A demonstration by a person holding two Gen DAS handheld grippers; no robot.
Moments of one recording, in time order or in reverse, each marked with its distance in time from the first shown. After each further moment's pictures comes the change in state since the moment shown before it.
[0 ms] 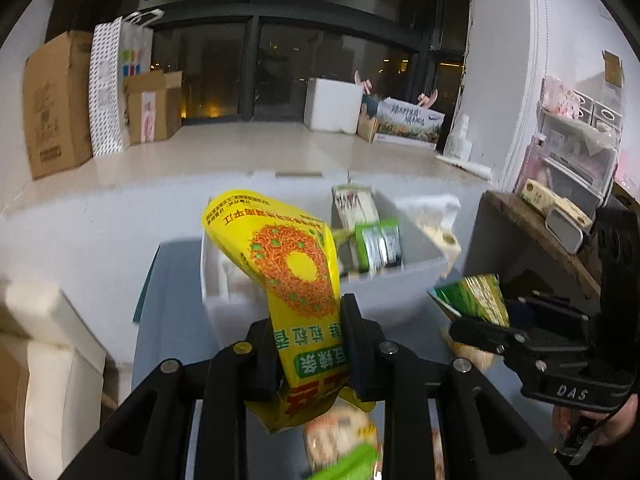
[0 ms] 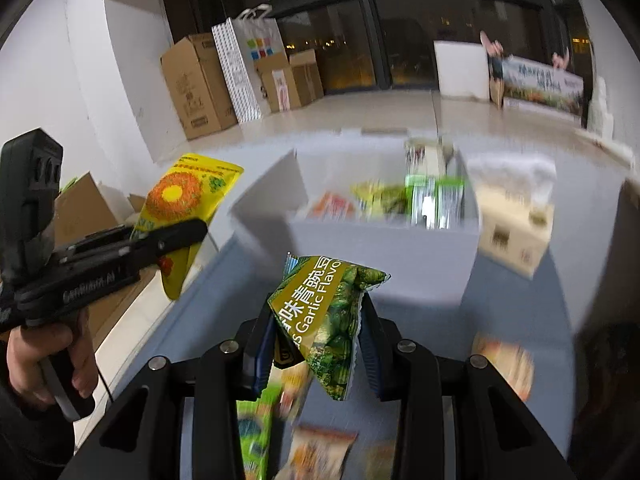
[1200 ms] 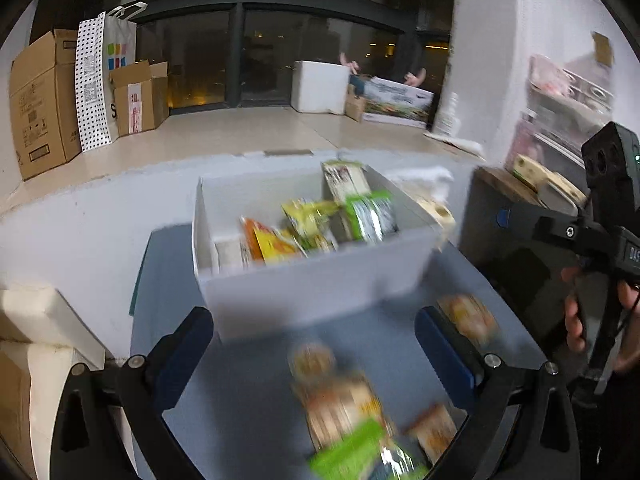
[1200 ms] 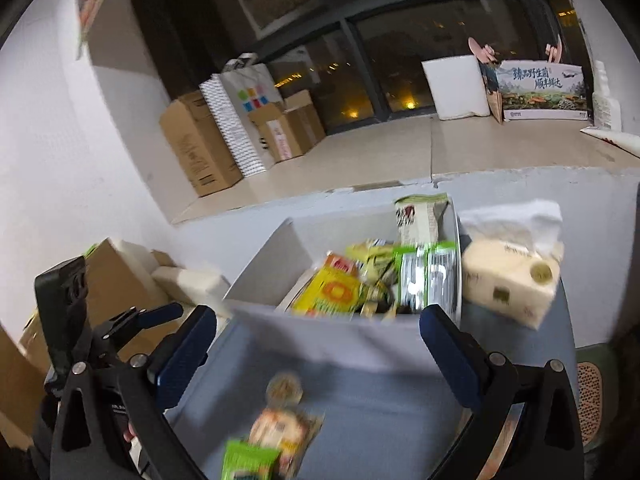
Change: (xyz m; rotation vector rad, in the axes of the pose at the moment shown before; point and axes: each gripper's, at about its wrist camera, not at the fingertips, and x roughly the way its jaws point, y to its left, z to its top) left arm -0.006 -0.005 -0.035 0.048 0.066 -0.038; right arm -0.023 -0.056 0.012 0.117 -0.103 0.140
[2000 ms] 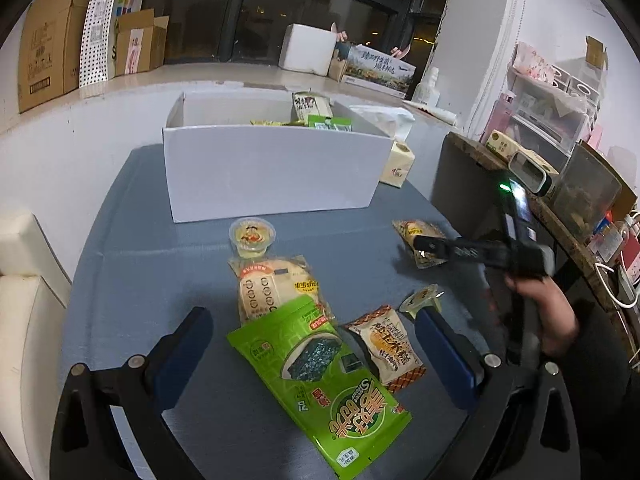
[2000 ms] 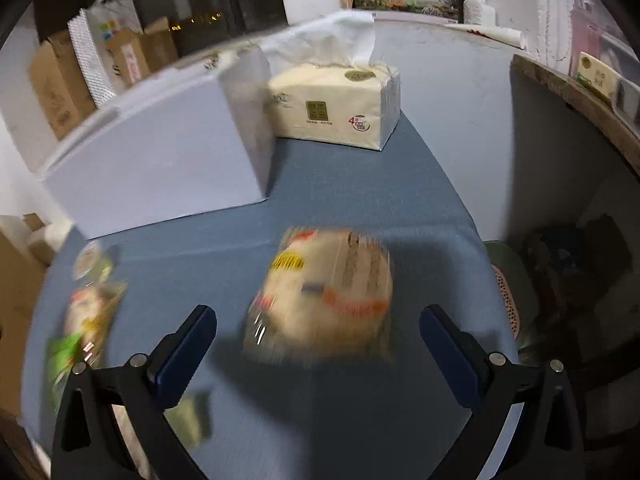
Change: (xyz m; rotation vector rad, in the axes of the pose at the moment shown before) left arm -0.009 -0.034 -0.095 -0.093 0.076 -0.081; right arm 0.051 -0.111 -0.110 0.135 0.275 -0.510
